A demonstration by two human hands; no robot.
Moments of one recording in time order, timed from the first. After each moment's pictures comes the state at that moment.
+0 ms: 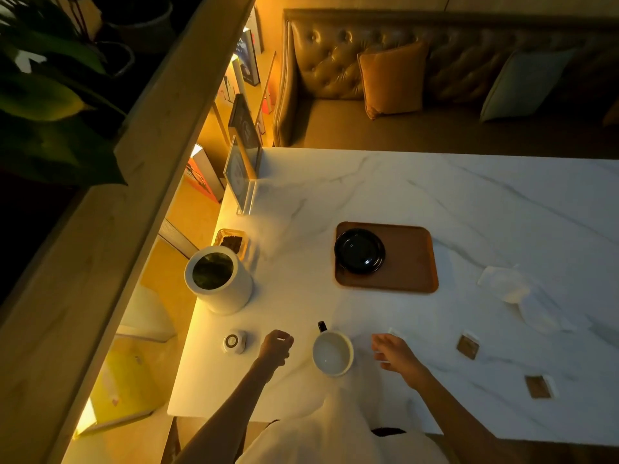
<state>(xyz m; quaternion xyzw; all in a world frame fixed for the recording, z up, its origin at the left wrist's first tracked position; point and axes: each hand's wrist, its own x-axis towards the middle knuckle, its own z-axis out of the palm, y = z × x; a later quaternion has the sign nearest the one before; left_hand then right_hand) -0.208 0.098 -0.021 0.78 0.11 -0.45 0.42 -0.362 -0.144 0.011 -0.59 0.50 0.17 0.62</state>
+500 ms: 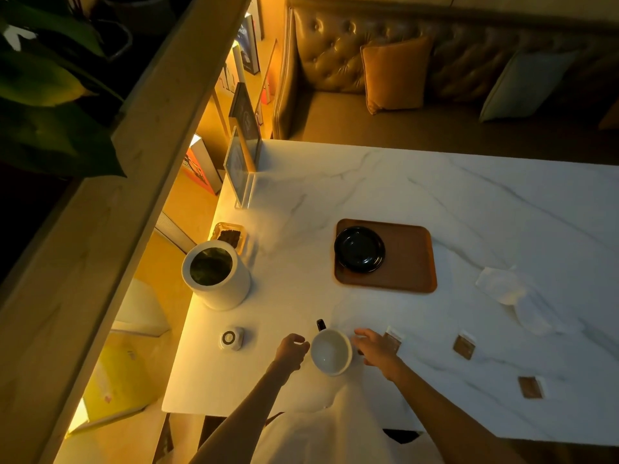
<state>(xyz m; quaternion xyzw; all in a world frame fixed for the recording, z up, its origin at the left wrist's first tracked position) -0.231 0.071 -0.031 0.75 0.13 -0.50 0.42 -0.328 -0.119 0.000 -0.67 0.46 0.24 0.53</state>
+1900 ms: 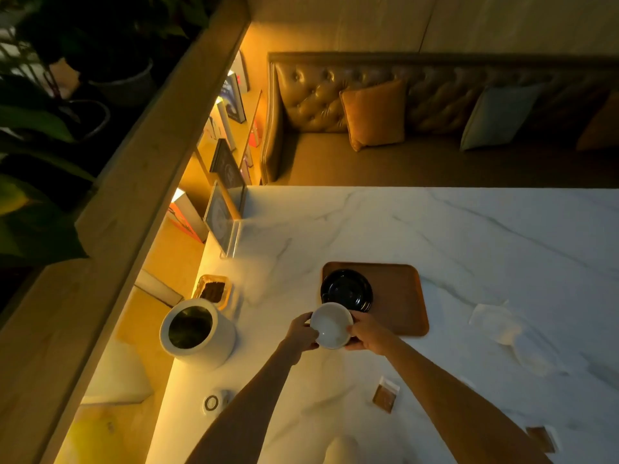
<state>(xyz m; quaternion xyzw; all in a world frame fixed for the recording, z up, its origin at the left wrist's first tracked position) -0.135 -0.057 0.033 0.73 0.04 -0.48 0.49 -0.221 -0.210 0.048 -0.59 0.40 0.20 0.67</state>
